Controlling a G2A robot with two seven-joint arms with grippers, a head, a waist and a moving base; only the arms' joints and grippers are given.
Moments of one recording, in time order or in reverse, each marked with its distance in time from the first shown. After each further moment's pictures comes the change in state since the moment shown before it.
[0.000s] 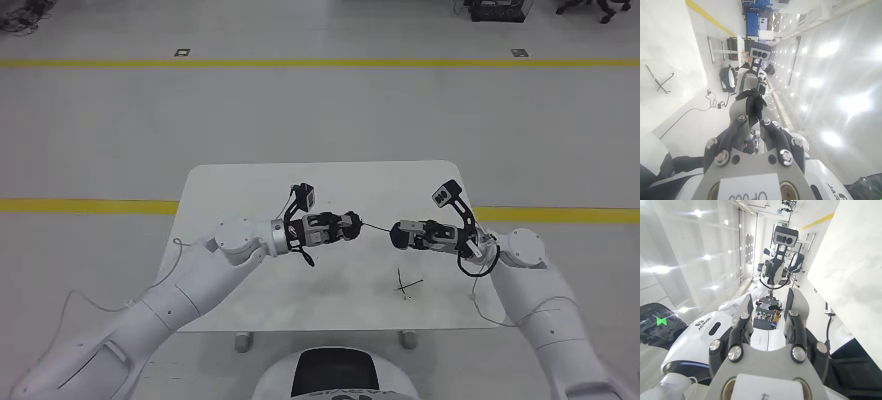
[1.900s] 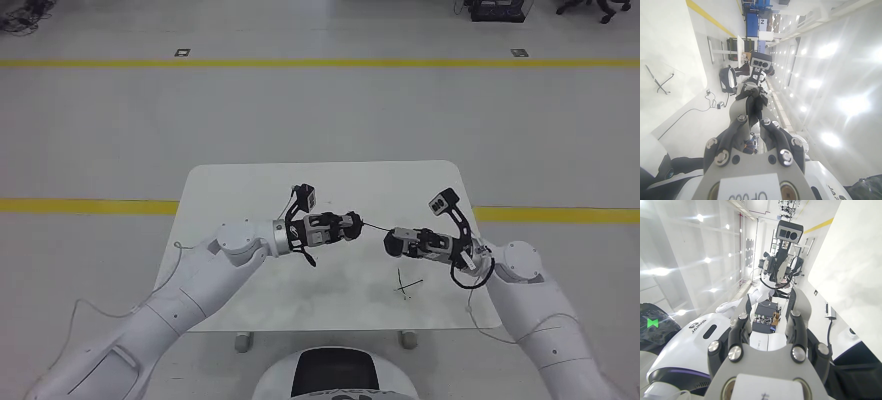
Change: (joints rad) left arm 0.051 -0.045 -0.090 0.016 0.066 0.038 -0.038; right arm -0.108 0.017 0.003 -0.144 -0.017 0.004 -0.122
